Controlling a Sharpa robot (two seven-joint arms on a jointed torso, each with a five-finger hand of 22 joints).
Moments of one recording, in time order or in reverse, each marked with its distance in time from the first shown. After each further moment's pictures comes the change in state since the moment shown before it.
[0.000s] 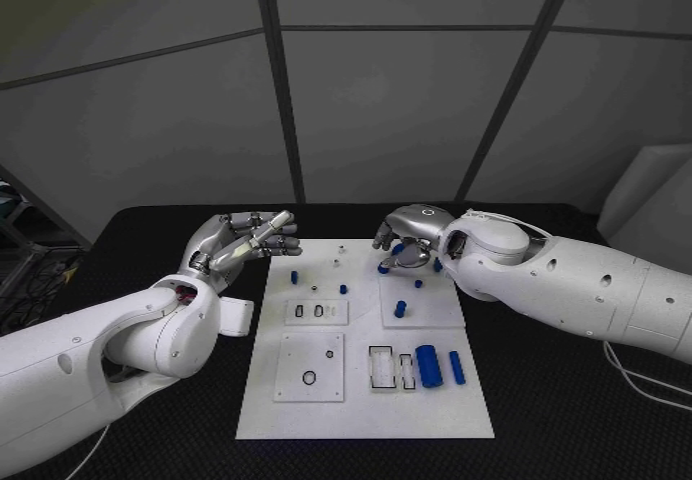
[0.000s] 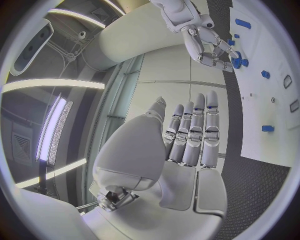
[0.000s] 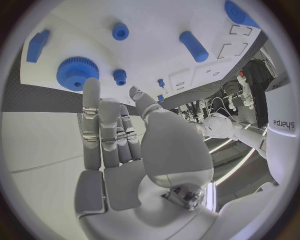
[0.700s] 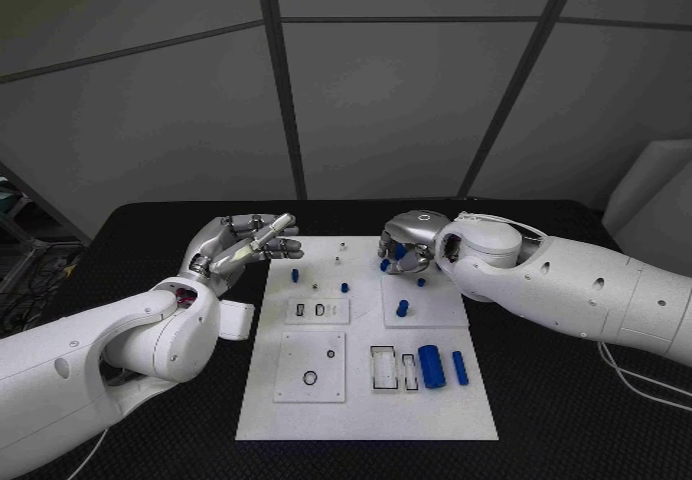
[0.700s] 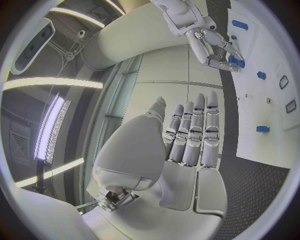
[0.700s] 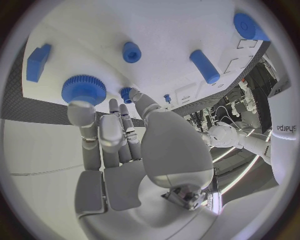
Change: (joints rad) left arm 0.000 -0.006 0.000 0.014 -0.002 0.004 -0.005; left_hand 0.000 0.000 0.000 0.000 0.000 0.000 0.000 -0.004 0.000 0.000 0.000 0.000 0.000 0.000 0.000 0.000 0.001 0.000 0.000 0.000 0.000 0.000; right arm 0.001 0.015 0.000 -0.011 -0.055 0.087 -0.051; right_hand 0.009 -0.009 0.051 0.052 -0.008 0.013 -0.003 0.000 0.002 0.042 -0.006 0.000 0.003 0.000 0.000 0.292 0.307 -0.040 0.060 0.008 0.346 0.417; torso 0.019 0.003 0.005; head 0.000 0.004
